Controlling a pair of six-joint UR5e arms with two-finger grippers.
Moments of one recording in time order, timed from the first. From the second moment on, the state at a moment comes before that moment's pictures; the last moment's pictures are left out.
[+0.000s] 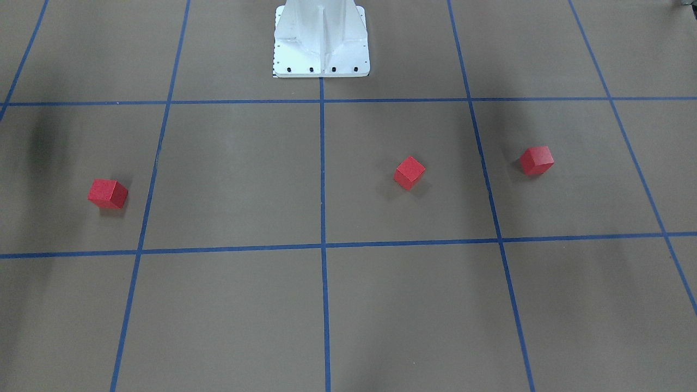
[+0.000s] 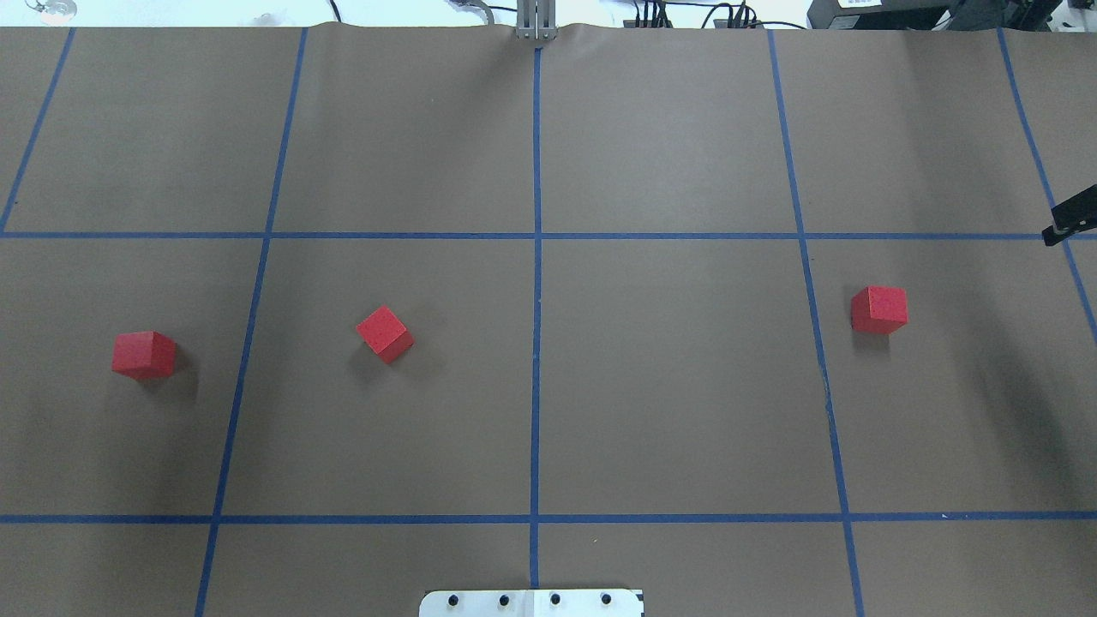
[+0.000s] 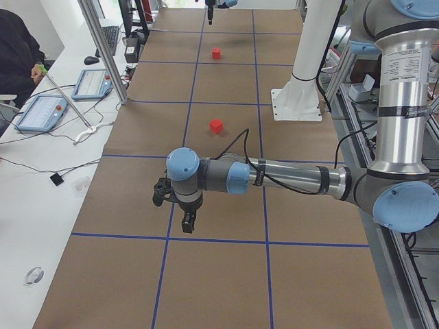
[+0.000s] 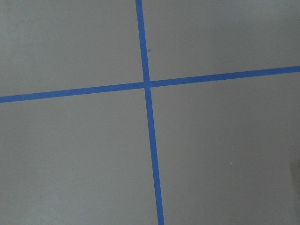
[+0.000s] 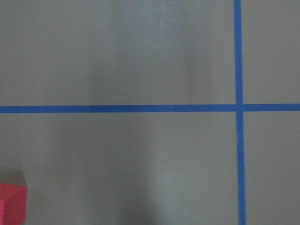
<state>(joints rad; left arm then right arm) -1.52 -1.53 -1.72 -1.55 -2.37 0.02 1.26 -1.54 1.69 -1.39 2.32 0.51</state>
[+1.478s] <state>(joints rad) -1.52 -1.53 -1.73 -1.55 -2.37 0.03 0.88 -1.48 1.77 -1.27 2.14 0.87</state>
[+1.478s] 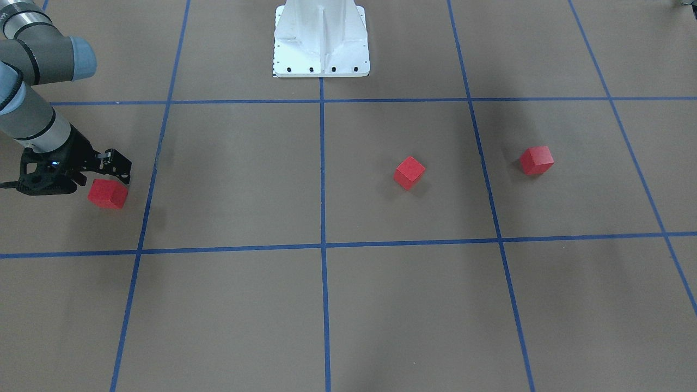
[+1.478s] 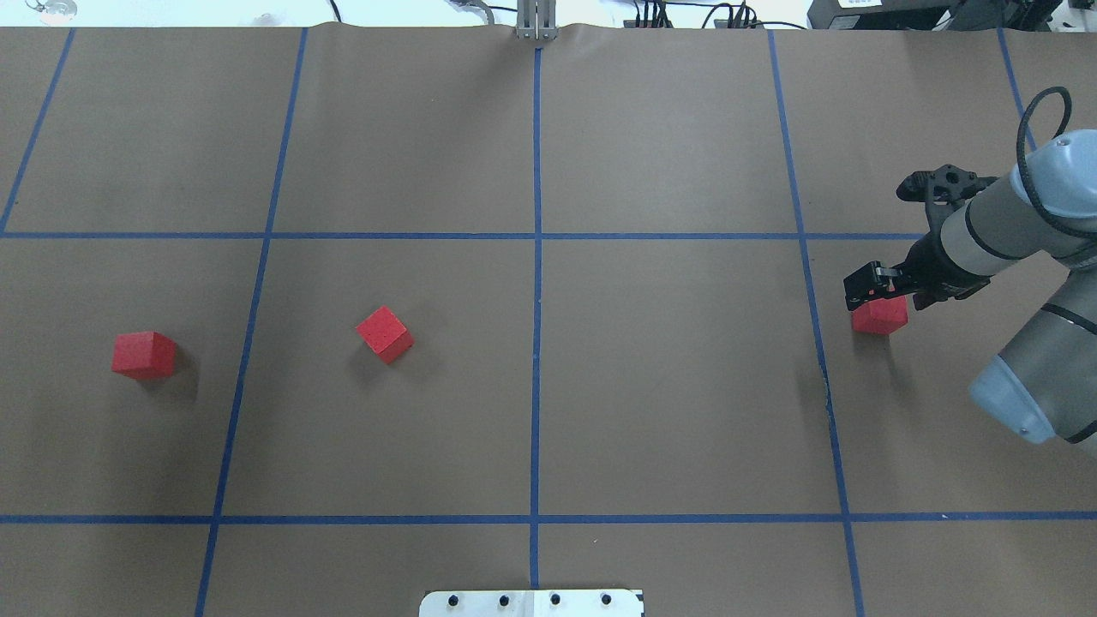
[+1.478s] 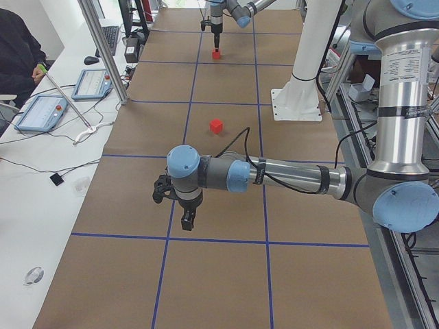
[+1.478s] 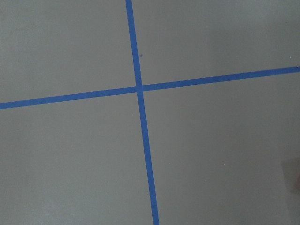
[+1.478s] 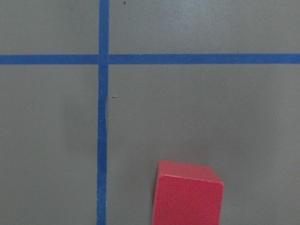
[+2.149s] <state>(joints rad) -1.52 -1.53 -1.74 -1.55 -2.37 0.03 0.87 -1.47 1.71 -1.27 2.13 0.86</state>
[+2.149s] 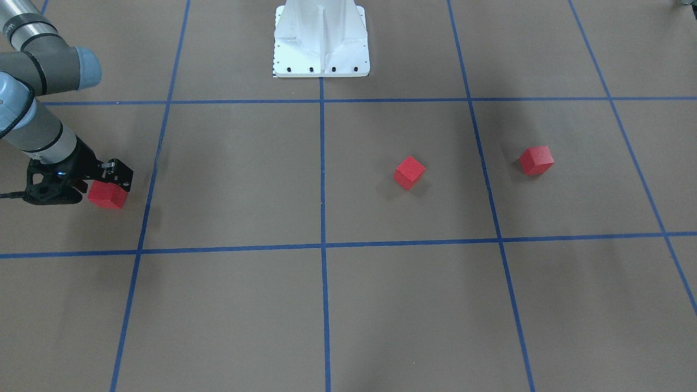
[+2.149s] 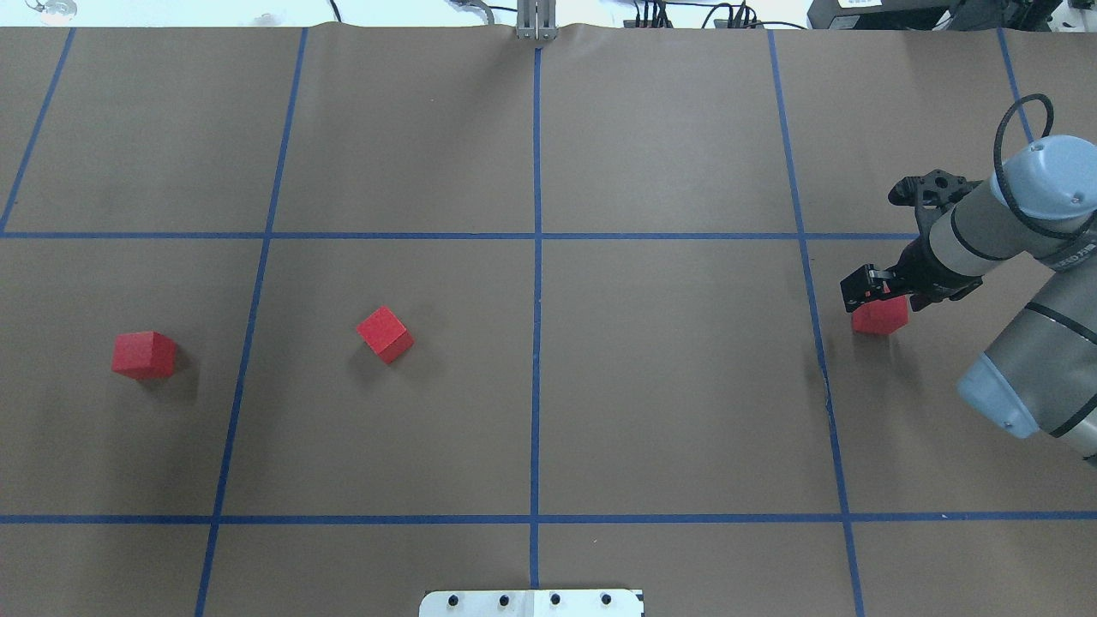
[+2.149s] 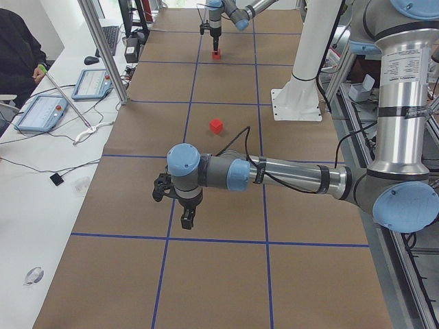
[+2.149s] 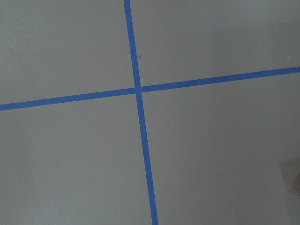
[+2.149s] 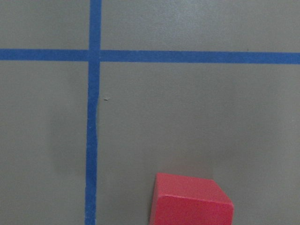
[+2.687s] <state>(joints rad) -1.52 -1.52 -1.75 -1.55 -2.37 0.03 0.87 -1.46 1.69 -1.27 2.14 0.87</state>
